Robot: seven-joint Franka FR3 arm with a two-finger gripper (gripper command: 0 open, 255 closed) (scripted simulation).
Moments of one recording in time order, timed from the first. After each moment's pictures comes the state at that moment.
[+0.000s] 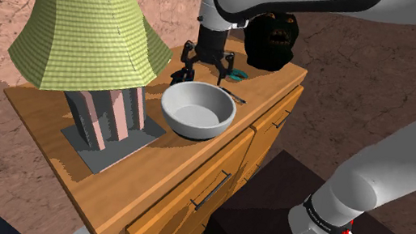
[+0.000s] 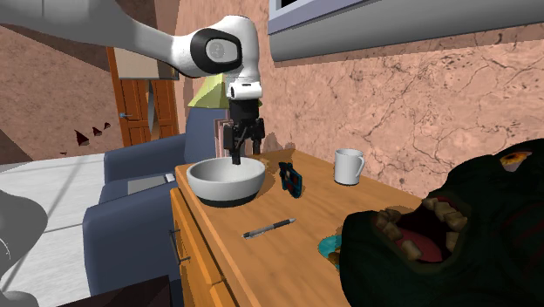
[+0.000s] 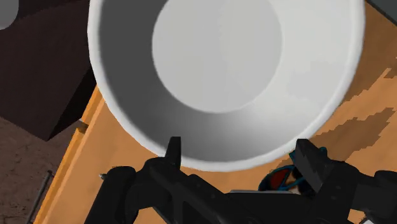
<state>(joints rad) -0.19 -0.21 0.45 -2.01 0.09 1.85 1.18</state>
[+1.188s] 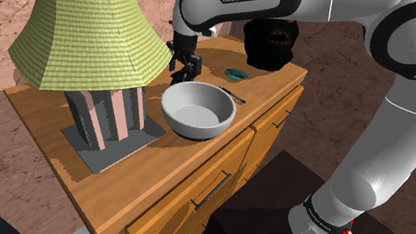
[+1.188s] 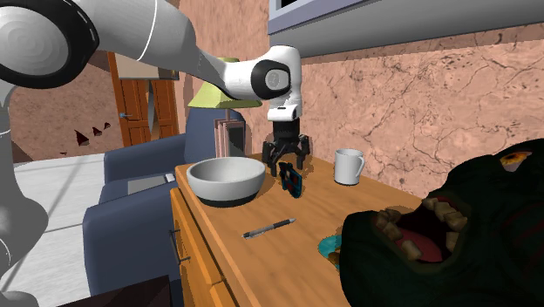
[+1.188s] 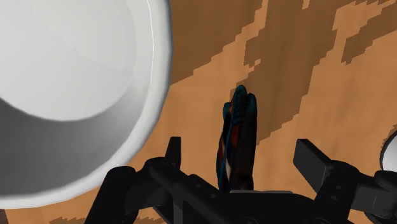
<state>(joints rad) -0.20 0.19 0.47 -1.72 -0.10 1.94 1.75</state>
